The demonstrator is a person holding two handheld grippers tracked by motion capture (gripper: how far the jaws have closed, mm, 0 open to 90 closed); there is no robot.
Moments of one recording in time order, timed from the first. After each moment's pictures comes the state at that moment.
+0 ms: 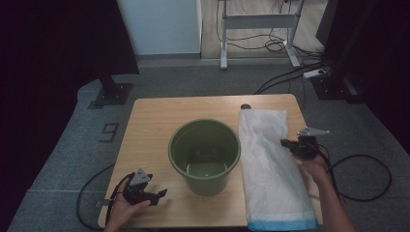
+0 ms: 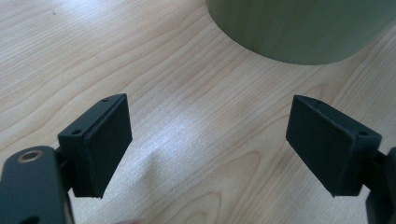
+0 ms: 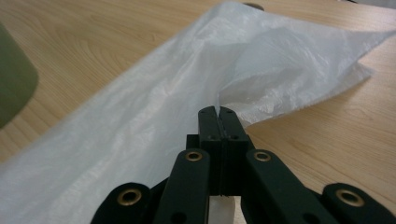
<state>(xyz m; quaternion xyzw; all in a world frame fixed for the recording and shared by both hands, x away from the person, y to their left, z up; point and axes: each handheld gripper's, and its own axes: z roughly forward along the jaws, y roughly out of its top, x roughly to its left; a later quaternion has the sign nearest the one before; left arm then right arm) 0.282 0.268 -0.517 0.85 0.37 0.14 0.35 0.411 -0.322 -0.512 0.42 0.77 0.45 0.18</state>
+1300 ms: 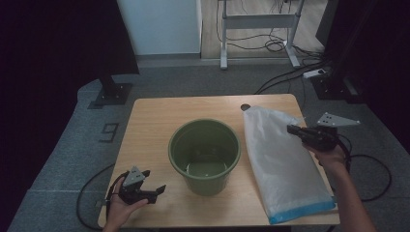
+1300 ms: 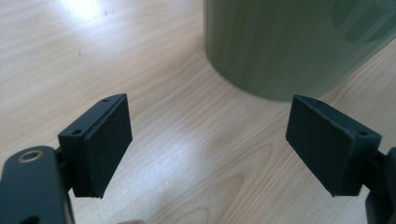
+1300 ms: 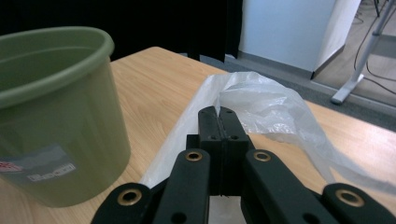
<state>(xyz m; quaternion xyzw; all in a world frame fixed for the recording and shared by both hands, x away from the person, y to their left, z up) 0.272 0.267 -0.486 0.82 0.37 0.16 0.40 0.367 -0.320 -0.397 0.33 0.74 0.55 0.20</state>
